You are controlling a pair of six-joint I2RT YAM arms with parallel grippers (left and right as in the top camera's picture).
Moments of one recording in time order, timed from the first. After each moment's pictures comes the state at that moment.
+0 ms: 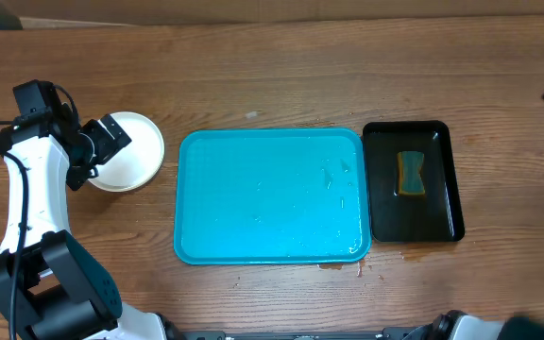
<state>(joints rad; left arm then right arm) 0.40 1.72 1.36 -0.89 0.13 -0.35 -0.49 1.44 1.73 -1.13 -0.15 0.29</state>
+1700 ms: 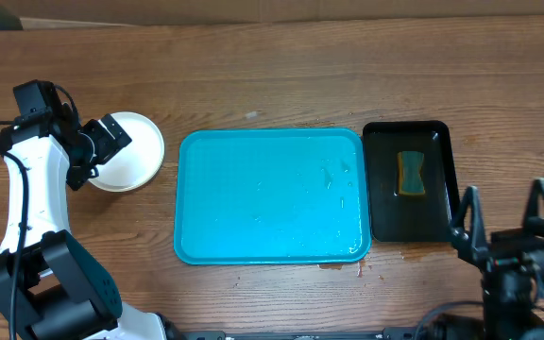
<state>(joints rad) 0.40 1.72 1.36 -0.89 0.14 -0.35 -0.16 0.02 0.27 0.19 -0.21 0.28</state>
